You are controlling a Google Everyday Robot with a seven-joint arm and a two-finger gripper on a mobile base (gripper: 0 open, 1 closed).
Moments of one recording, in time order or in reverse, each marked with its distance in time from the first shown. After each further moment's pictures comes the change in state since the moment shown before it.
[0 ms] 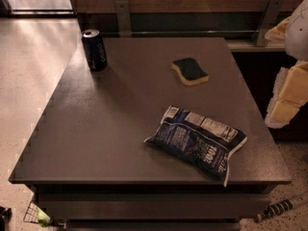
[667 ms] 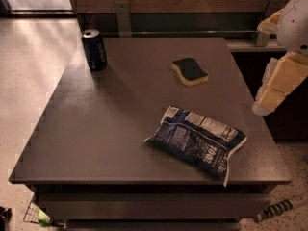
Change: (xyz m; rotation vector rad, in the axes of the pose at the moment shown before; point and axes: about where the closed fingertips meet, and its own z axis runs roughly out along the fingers) arm -0.018 -0.023 0.008 0.031 -0.086 0.001
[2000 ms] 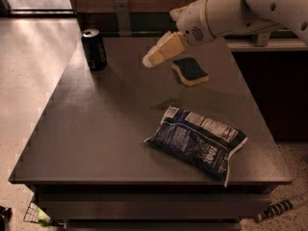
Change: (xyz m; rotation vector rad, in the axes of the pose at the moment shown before) arm -0.195 -0.097 0.114 -0.015 -0.713 0.145
